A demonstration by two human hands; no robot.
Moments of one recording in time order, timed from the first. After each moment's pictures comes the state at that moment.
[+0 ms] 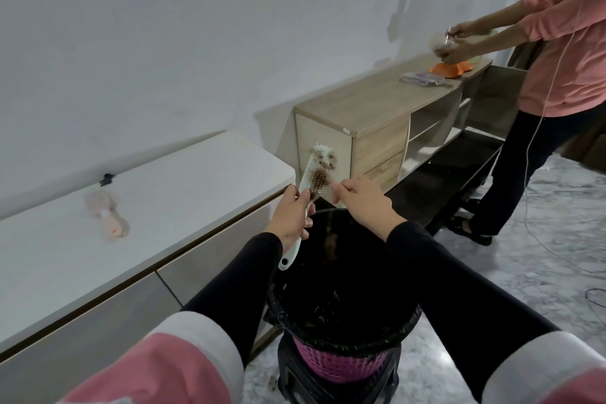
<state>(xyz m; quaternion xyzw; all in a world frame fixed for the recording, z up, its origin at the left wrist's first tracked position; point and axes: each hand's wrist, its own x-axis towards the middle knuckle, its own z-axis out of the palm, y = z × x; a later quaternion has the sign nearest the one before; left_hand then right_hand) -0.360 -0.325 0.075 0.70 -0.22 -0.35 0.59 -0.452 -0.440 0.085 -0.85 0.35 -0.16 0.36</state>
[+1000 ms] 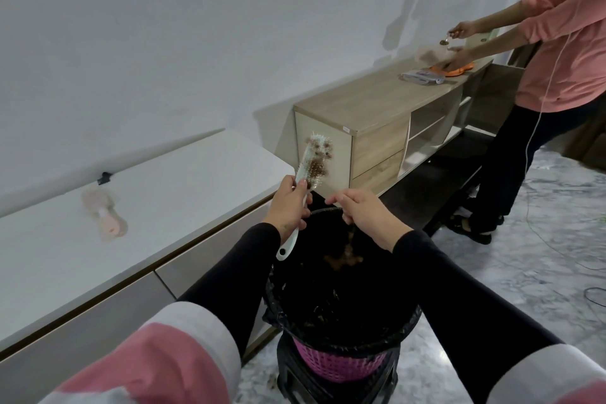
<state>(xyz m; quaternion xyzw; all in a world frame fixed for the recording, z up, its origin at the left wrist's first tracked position) -0.354 -0.332 0.086 0.70 -0.23 -0.31 0.60 -0.462 -0.435 0.073 -0.78 0.30 -0.16 0.53</state>
